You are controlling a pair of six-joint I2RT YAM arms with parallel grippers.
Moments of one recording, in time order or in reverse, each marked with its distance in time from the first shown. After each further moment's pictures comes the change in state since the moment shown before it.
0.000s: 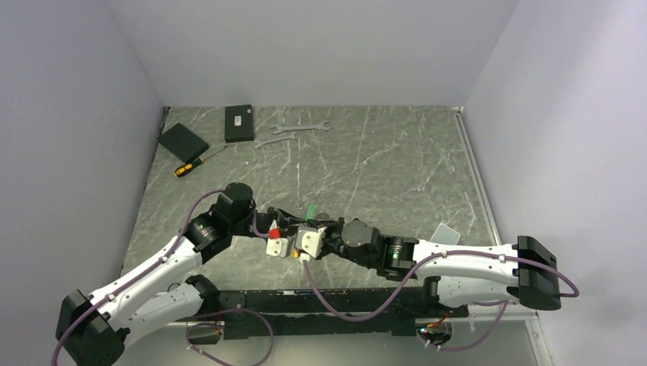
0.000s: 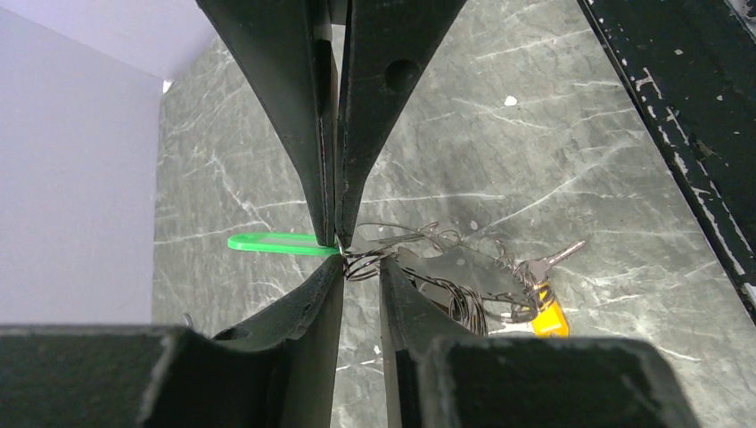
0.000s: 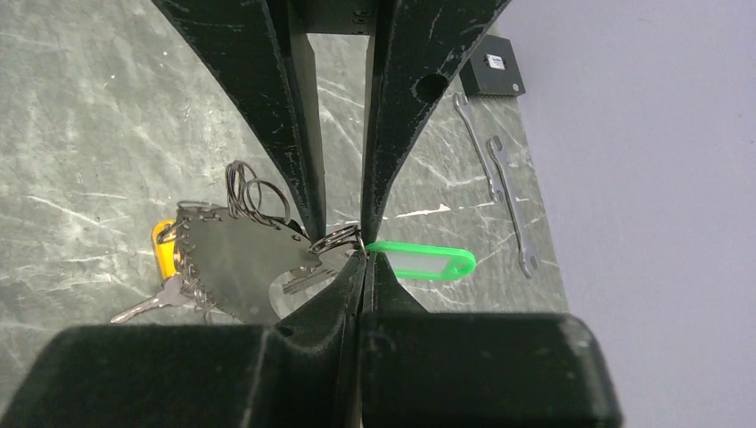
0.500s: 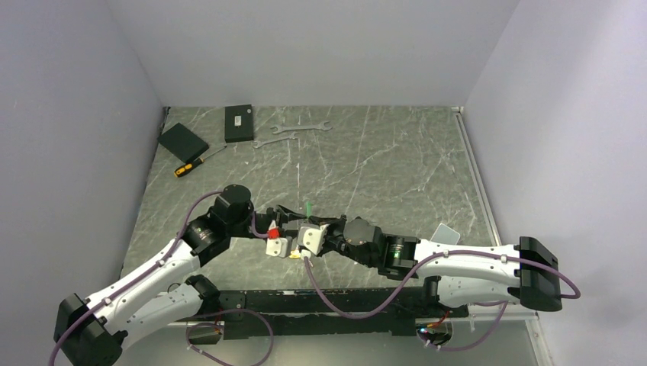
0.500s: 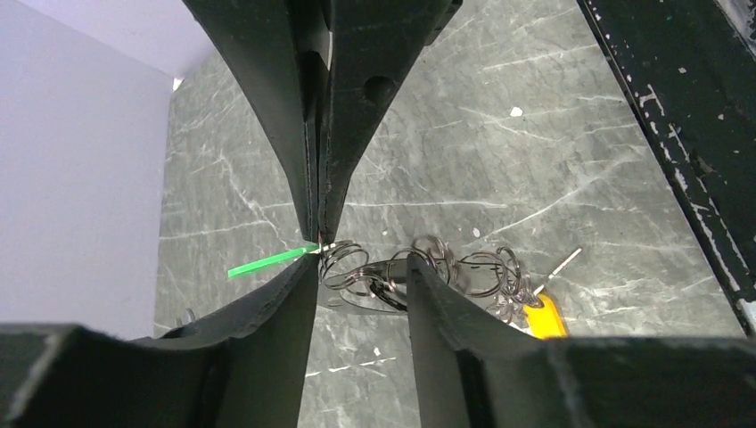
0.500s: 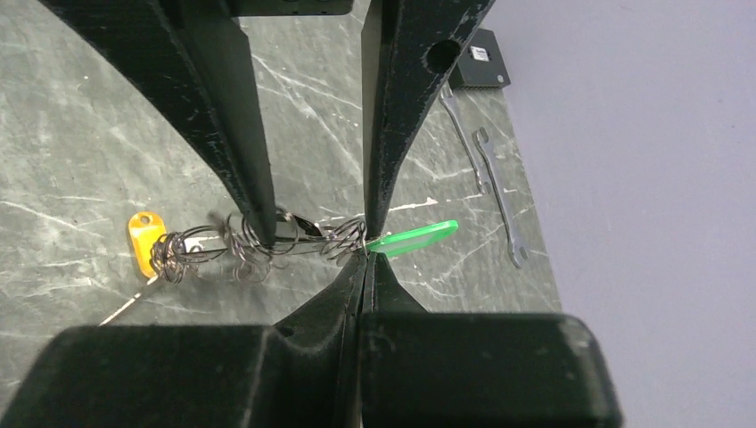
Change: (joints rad) left arm -0.013 -0.035 -0.011 0.024 -0.023 -0.045; right arm -0.006 -0.011 0.000 0.003 0.023 0.000
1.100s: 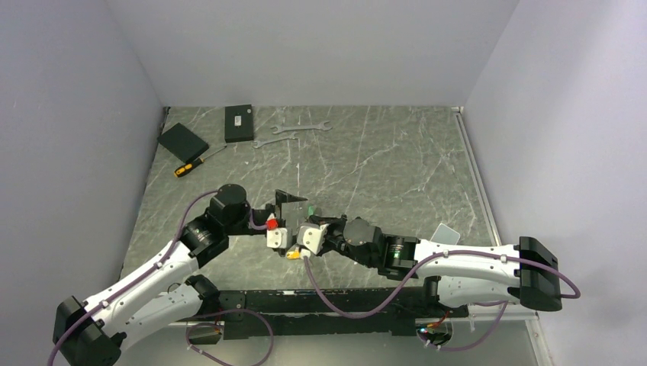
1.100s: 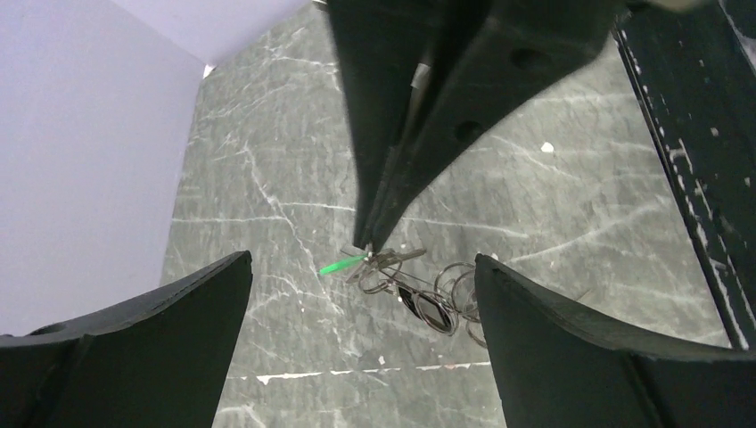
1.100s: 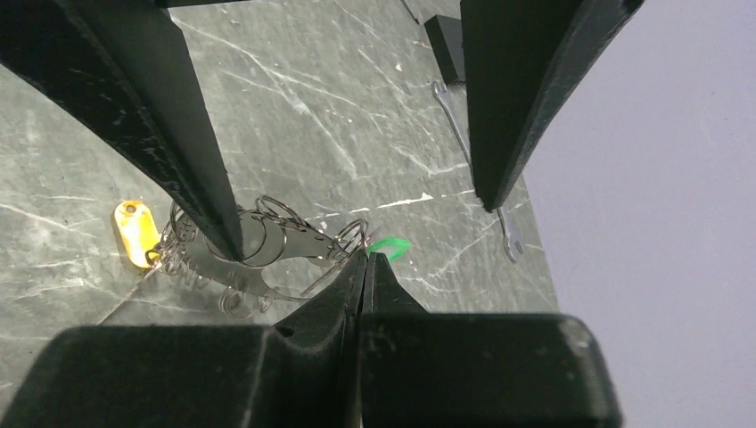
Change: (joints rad) left arm -0.003 -0.019 0.000 0.087 -0.043 -0.142; right arm -0.002 0.000 0.000 0.003 0.011 0.000
